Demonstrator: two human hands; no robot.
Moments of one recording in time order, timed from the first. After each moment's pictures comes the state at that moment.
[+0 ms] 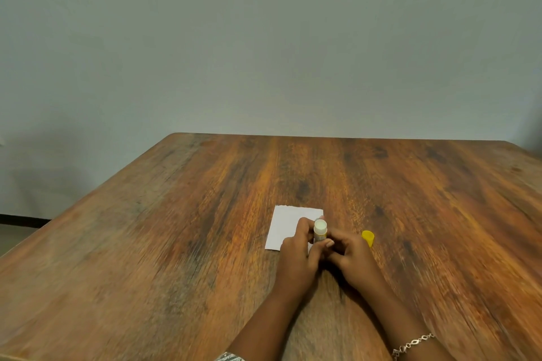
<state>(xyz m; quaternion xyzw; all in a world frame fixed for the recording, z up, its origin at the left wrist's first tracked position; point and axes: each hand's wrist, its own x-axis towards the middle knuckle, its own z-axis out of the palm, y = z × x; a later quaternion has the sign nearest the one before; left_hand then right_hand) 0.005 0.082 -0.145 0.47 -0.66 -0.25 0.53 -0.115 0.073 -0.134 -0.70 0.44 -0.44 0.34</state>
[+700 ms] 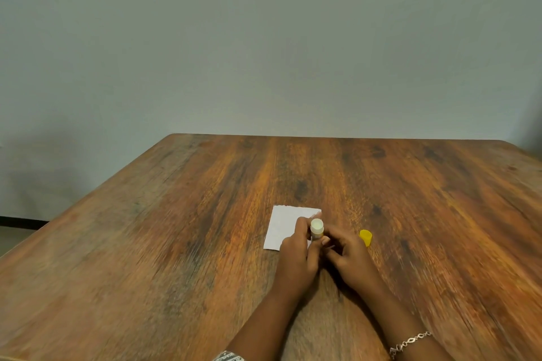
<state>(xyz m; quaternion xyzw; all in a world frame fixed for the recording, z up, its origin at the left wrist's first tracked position) 0.005 0.086 -0.141 0.45 -0.68 -0.22 0.53 -0.113 0.076 -0.132 -0.72 0.44 -0.45 0.31</state>
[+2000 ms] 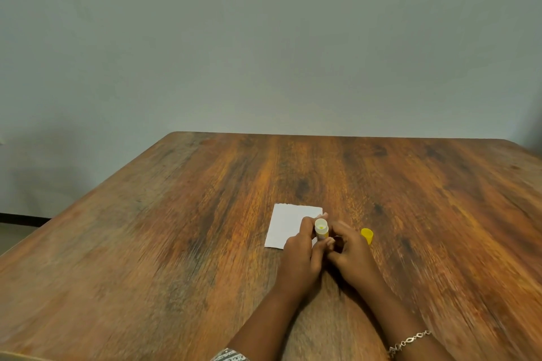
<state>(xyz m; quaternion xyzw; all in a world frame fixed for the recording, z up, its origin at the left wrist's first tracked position) 0.003 0.086 -0.145 0.45 -0.70 -0.23 0.51 -0.111 0.075 -0.134 -0.70 0.48 -0.45 0.29</state>
